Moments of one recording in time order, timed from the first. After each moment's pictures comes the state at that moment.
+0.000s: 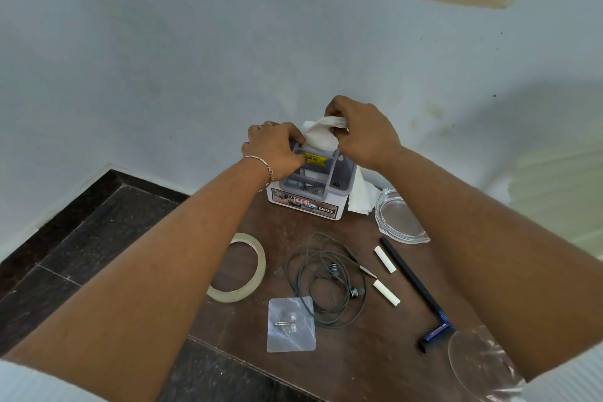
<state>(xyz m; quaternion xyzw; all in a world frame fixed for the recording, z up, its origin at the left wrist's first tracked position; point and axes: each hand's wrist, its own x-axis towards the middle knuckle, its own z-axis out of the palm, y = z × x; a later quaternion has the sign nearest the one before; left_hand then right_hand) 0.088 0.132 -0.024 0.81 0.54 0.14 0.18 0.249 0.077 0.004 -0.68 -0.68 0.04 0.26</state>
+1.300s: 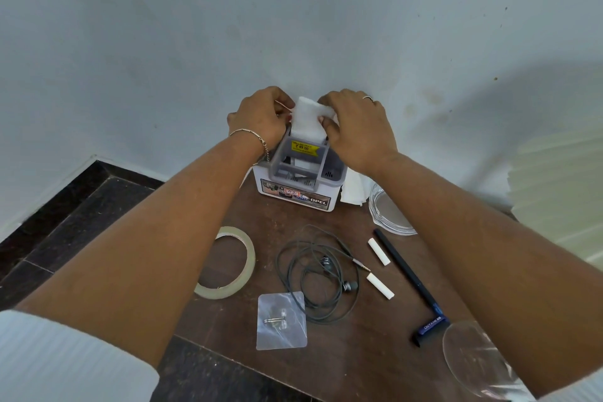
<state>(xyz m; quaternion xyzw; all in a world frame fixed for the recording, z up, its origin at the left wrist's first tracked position) 0.100 0.144 -0.010 0.76 0.56 0.25 0.21 0.245 0.066 -0.008 -0.70 -0.68 -0.06 0.21</state>
